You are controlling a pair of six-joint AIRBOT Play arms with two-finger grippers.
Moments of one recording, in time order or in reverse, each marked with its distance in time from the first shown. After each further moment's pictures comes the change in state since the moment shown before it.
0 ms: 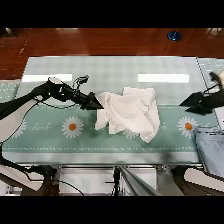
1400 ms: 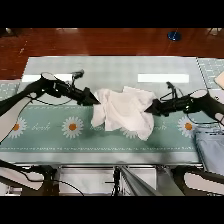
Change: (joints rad) left arm 0.063 0.060 0.072 -0.001 -0.066 0.023; right arm 0.431 -0.025 -0.153 0.330 -0.325 -0.022
